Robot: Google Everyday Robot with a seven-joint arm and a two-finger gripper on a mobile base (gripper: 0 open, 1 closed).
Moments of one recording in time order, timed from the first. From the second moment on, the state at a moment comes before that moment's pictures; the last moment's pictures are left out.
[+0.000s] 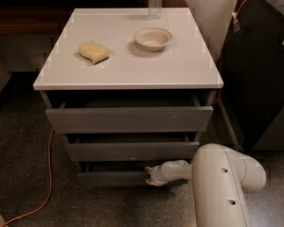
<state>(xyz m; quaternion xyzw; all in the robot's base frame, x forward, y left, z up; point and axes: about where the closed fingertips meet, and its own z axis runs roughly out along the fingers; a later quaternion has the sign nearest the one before) 0.632 -0.068 0.171 -0.73 0.64 0.03 0.26</state>
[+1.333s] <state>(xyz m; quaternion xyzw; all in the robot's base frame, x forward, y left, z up) 0.591 -0.064 0.174 -0.73 0.64 0.06 0.23</state>
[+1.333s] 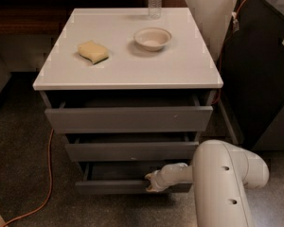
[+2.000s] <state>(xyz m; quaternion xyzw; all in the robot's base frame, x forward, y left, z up) 0.547 -0.061 0.181 -0.73 0.64 0.09 0.21</state>
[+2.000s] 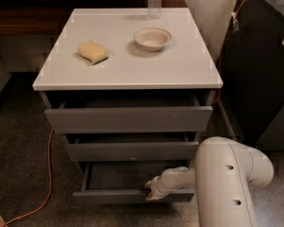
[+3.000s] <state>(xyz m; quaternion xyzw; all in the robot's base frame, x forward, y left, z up) 0.493 -0.036 0.251 -0.76 0.61 0.12 0.18</state>
